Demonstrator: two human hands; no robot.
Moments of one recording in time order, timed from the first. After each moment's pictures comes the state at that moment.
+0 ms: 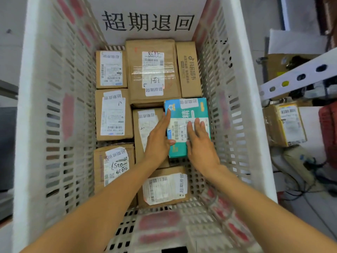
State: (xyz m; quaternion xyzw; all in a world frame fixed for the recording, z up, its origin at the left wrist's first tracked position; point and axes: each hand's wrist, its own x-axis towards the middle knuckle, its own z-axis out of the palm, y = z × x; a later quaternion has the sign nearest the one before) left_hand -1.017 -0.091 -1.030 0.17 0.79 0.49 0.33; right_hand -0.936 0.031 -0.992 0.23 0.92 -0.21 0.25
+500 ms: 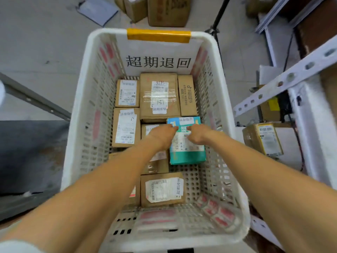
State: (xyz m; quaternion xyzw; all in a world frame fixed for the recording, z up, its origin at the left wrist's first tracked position) left_hand -1.067 -0.070 -0.933 0.43 0.83 -0.01 0.35; right_hand -1.013 0.065 -0.903 0.19 0.86 -0.13 0.45
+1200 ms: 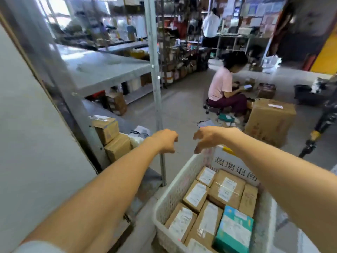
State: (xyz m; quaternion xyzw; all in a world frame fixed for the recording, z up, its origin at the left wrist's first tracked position) left_hand -1.009 -0.289 -0.535 0.10 0.99 0.03 0.13; right_hand -1.032 -0.112 -0.499 -0.21 0.95 -0.01 0.24
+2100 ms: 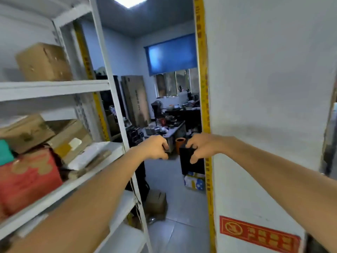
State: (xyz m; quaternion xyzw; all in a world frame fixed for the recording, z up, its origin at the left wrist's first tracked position) left_hand -0.414 -0.489 -0.289 -0.55 0.83 0.10 -0.06; right_hand -0.611 -0.462 -0.289 -0.81 0.57 -0.03 0.11
